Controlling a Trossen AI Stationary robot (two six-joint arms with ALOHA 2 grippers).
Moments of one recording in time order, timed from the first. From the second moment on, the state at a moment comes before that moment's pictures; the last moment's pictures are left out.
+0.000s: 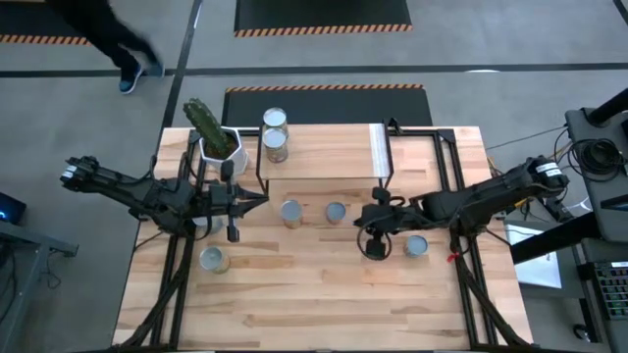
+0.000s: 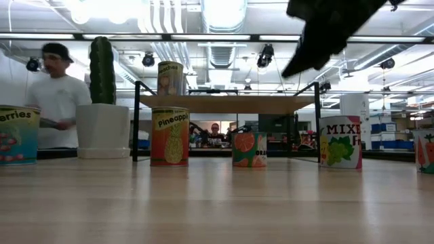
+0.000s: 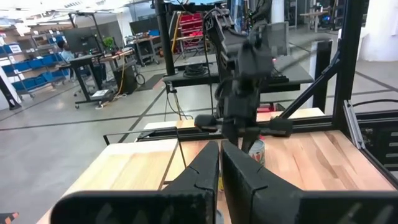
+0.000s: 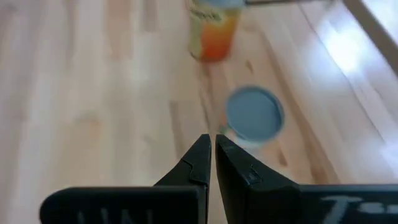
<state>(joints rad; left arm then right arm) -0.31 0.83 0.77 0.01 -0.46 0.12 0.22 1.30 0.83 -0.30 0.29 0.24</state>
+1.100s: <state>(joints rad) -0.31 0.83 0.77 0.02 -0.46 0.17 0.16 1.61 0.86 -0.07 0.45 0.27</state>
